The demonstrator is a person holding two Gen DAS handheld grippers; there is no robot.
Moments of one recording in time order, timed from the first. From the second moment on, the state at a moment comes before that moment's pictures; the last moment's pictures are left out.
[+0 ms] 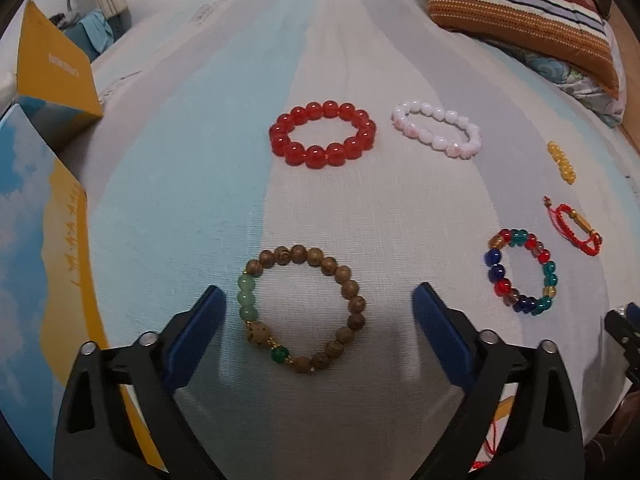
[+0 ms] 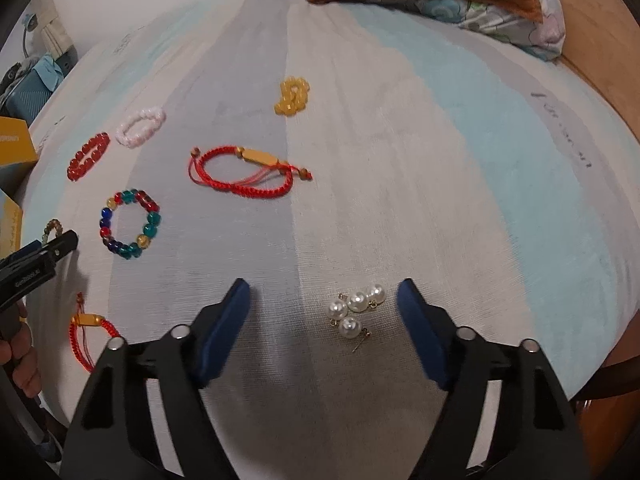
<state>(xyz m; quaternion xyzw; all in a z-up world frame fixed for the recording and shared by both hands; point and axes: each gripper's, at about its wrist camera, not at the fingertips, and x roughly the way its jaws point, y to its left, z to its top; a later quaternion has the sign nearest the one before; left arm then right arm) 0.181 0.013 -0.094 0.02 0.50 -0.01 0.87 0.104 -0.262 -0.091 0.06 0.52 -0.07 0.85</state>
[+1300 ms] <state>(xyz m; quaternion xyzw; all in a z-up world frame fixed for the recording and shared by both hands) 0.146 -0.001 -0.069 -0.01 0.47 -0.05 0.88 0.088 -0.262 -0.071 0.08 0.47 -0.06 0.88</state>
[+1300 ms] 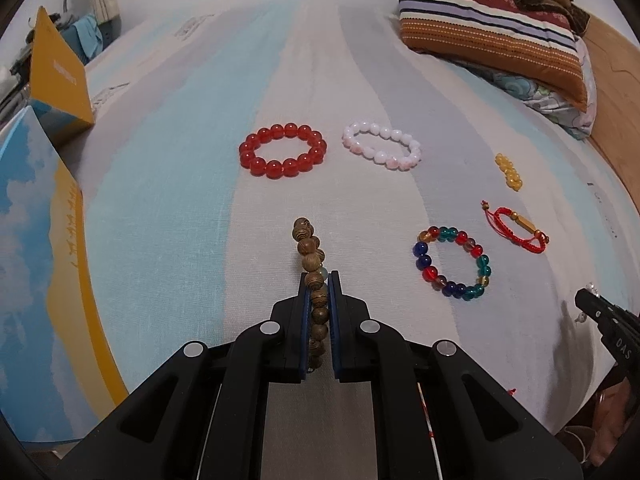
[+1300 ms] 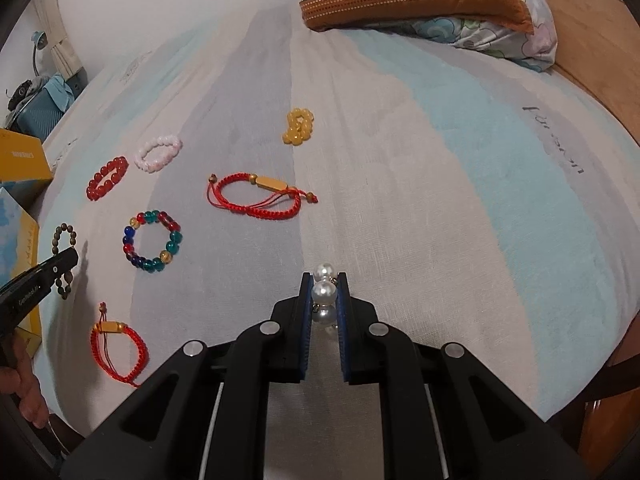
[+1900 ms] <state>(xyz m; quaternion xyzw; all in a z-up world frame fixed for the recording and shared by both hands) 0.120 0.010 -0.028 0.00 0.46 -0.05 0.89 0.091 -0.241 -0.071 0.07 0.48 -0.06 0.87</state>
